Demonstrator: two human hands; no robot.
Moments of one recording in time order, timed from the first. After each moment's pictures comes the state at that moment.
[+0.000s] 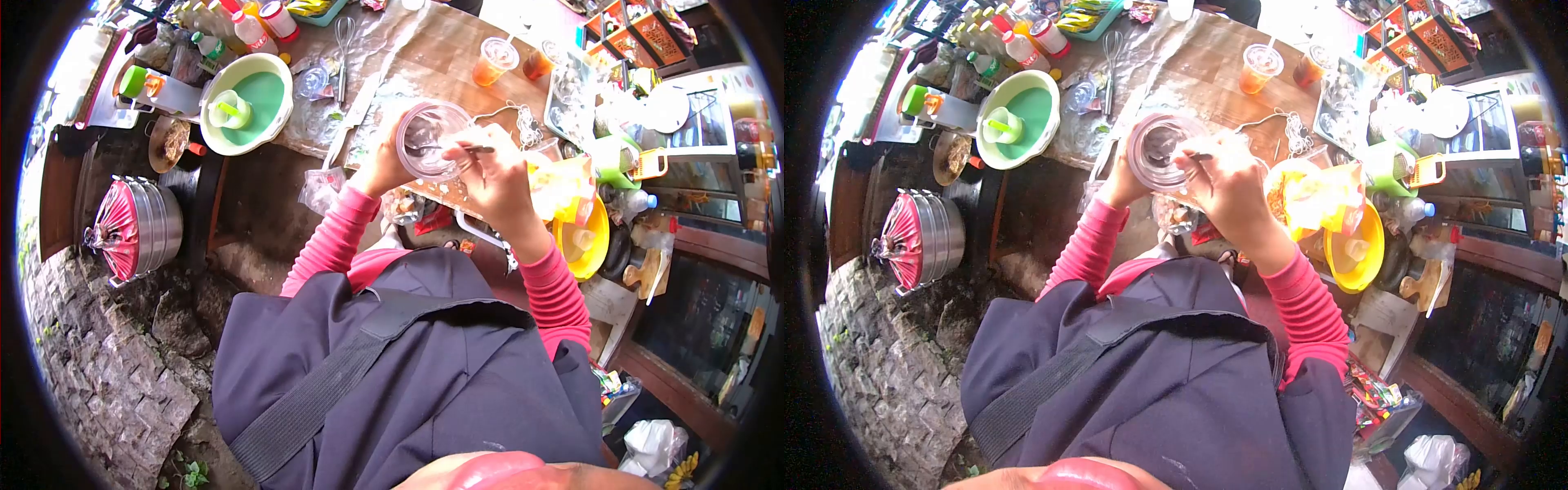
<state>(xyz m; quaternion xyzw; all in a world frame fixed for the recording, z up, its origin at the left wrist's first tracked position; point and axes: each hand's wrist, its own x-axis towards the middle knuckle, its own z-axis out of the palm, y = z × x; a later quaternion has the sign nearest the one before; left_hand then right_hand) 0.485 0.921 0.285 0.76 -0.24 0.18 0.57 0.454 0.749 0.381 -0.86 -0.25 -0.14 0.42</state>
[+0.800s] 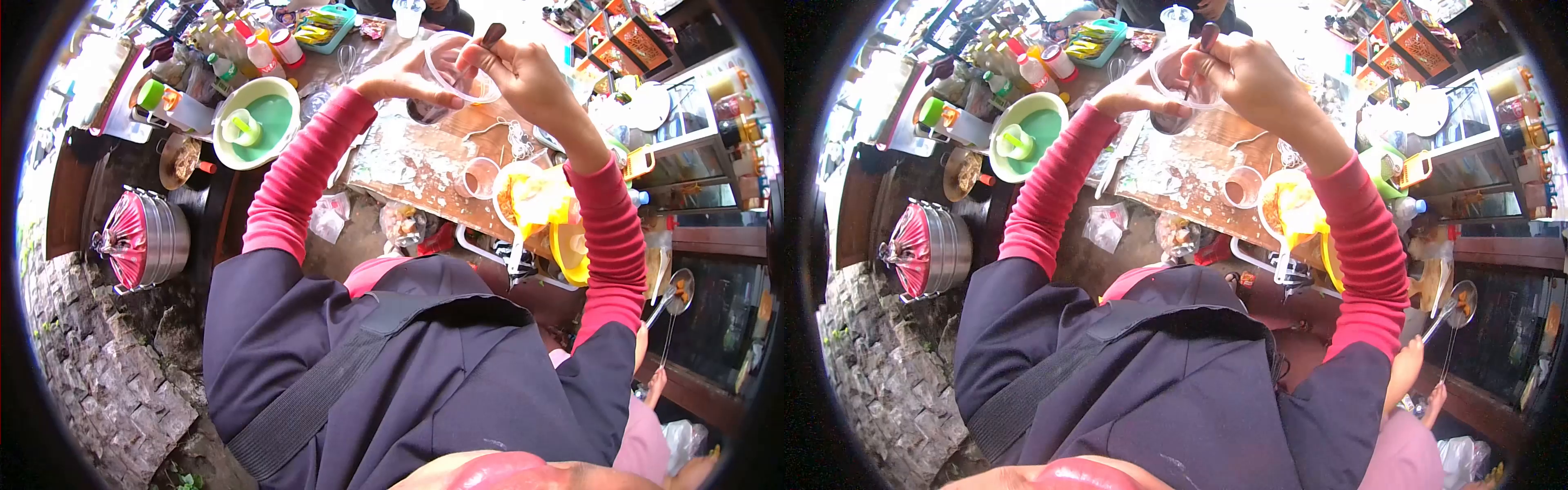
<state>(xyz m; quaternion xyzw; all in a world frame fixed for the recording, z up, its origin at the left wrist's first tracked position) 0.576 0.922 0.407 0.63 -0.42 -0.15 0.64 0.524 0.728 0.493 -0.89 -0.33 -0.08 0.30</state>
